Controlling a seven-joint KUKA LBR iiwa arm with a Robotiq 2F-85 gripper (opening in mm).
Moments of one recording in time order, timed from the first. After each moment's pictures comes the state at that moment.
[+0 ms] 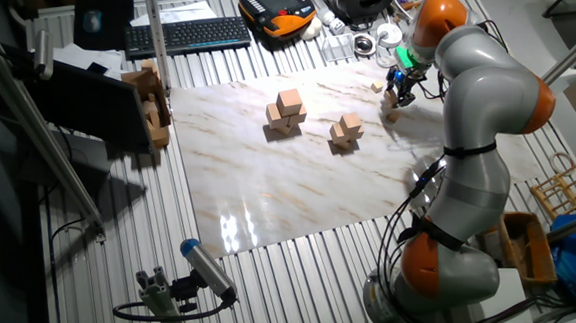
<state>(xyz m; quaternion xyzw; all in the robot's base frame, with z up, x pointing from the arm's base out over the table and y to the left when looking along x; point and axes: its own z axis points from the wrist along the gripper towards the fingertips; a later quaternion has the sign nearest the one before) 0.622 -0.207 0.096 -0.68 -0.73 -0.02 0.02</state>
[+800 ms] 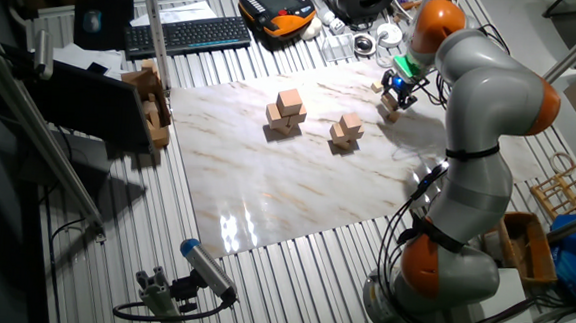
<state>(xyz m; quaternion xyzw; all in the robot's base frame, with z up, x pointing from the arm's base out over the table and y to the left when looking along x) 0.615 -0.198 0.091 -0.57 -0.82 -0.03 0.00</state>
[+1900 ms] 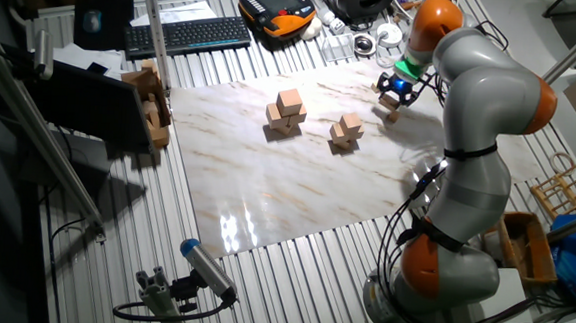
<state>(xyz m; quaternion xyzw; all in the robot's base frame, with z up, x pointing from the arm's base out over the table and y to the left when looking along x) 0.615 -0.195 0.091 -0.40 -0.91 -0.01 0.01</state>
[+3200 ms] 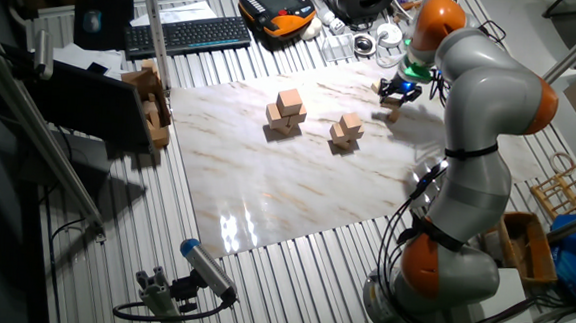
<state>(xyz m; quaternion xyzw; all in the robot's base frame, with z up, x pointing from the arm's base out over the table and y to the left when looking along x) 0.613 -0.198 0.091 -0.19 -0.98 -0.02 0.02</state>
